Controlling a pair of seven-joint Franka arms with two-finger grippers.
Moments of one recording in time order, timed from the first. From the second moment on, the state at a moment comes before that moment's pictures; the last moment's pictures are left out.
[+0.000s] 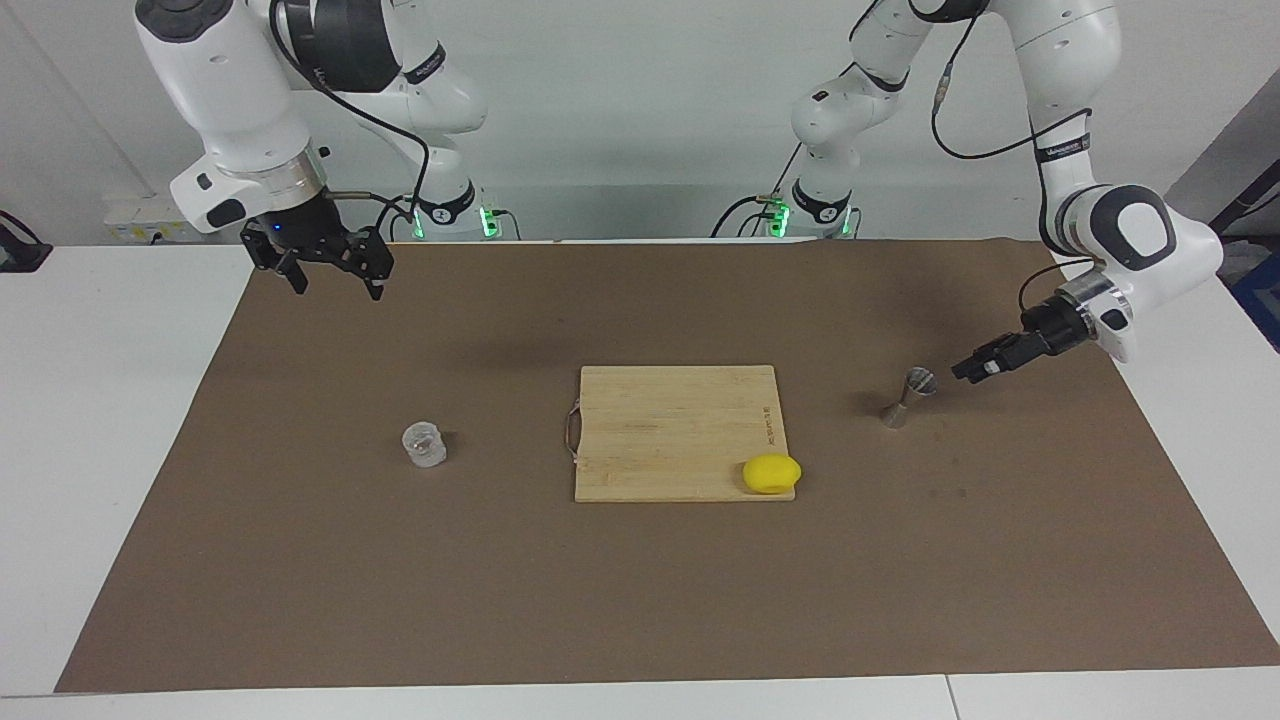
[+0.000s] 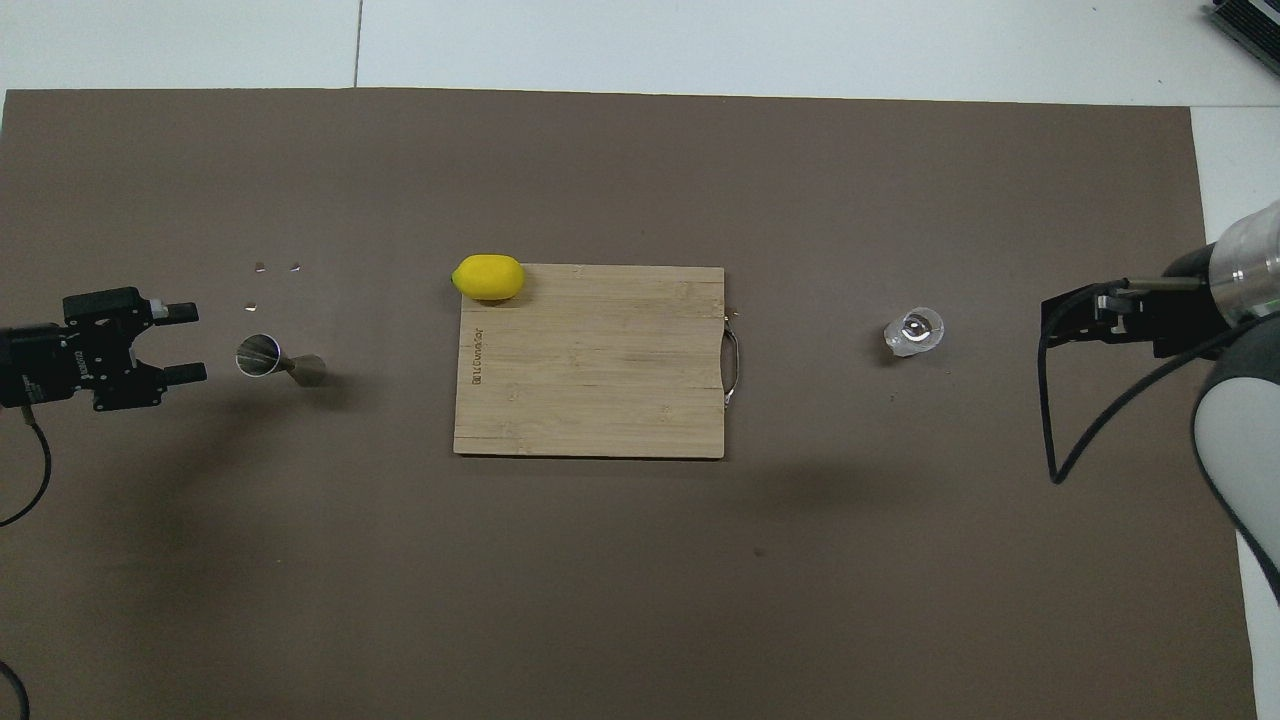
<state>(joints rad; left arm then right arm) 0.49 0.22 -0.10 -2.02 -1.03 1.78 0.27 -0.06 -0.03 0.11 -1.69 -0.03 1.64 0.17</state>
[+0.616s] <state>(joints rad) 0.52 0.26 -0.10 -1.99 -1.05 1.68 0.62 -0.06 -0.03 0.11 -1.69 -0.03 1.64 0.17</state>
